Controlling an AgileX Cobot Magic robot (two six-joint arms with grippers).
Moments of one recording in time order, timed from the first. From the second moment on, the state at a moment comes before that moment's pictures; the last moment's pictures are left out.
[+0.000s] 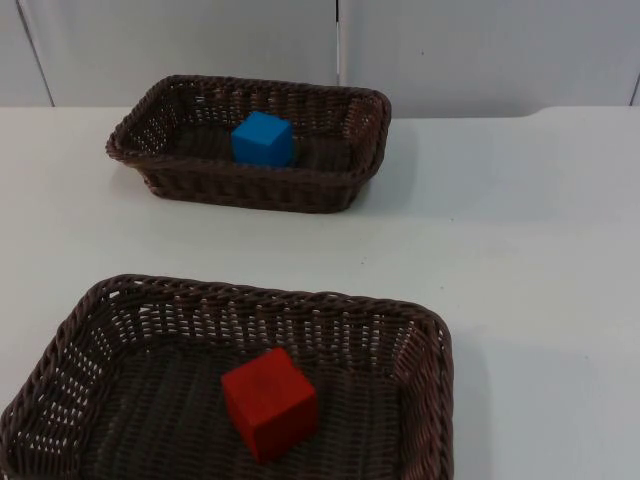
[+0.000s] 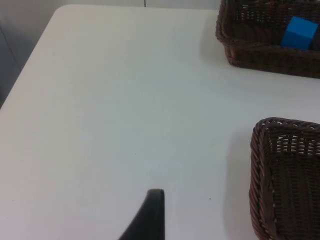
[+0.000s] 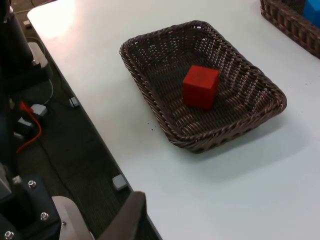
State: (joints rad) right arm 1.02 0.00 -0.52 0.00 1.09 0.01; left arm 0.02 0.00 -0.50 0.01 1.08 -0.06
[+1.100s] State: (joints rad) right arm 0.59 0.00 -0.52 0.01 1.09 0.01; left arm 0.02 0.00 -0.50 0.01 1.08 -0.06
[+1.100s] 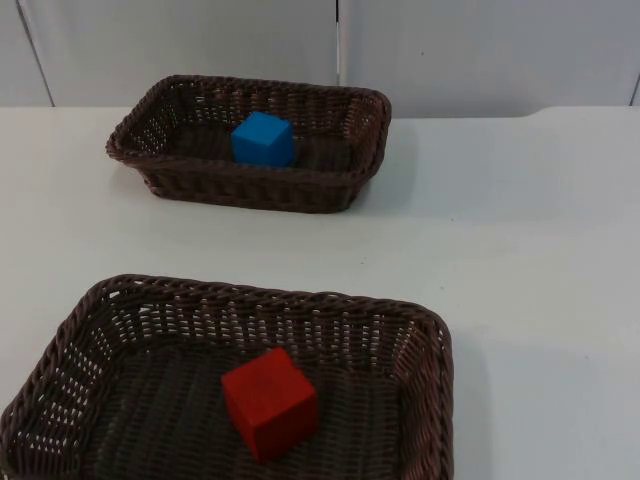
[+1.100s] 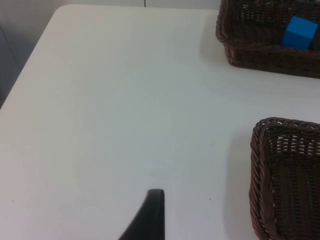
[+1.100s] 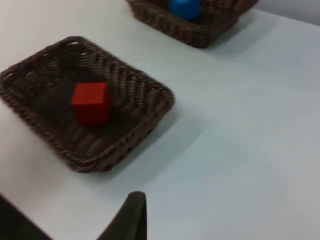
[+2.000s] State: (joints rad) right arm 0.13 0.00 -0.52 0.01 1.08 0.01; left arm 0.02 0.00 -0.50 0.01 1.08 -0.06
